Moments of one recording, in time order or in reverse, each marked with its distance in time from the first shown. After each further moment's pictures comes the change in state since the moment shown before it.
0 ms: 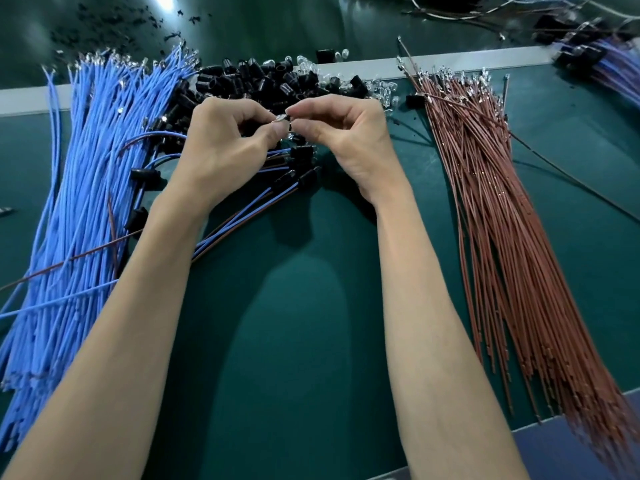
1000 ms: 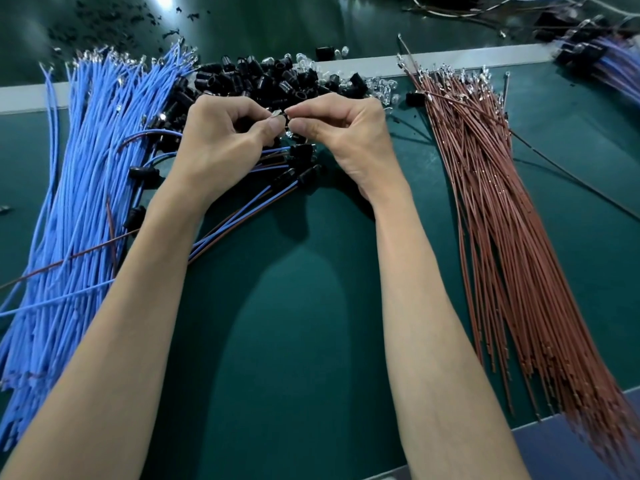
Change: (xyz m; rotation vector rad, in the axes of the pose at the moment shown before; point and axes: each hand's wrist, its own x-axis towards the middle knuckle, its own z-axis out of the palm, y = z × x) left_hand 0.000 0.002 -0.002 -0.029 -0.001 -0.051; right_hand 0.003 0.005 0.001 -0.033 0.025 -0.029
